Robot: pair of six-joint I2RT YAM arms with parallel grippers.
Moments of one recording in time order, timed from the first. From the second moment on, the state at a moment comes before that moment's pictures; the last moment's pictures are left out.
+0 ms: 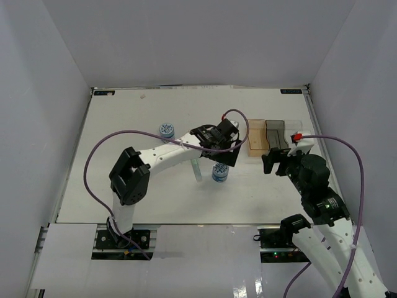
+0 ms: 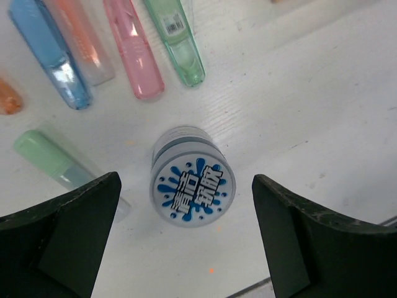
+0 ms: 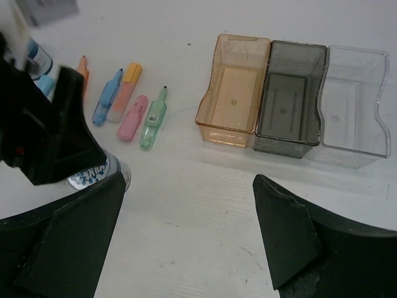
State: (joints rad) left arm -0.95 1.97 1.64 -0.70 -0.15 -0.46; right arm 0.38 0.45 0.67 -0.51 0.11 0.15
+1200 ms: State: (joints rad) left arm -0.27 1.04 0.75 -0.38 -0.24 -0.34; right arm 0.82 1.35 0.79 -0.23 0.09 0.04
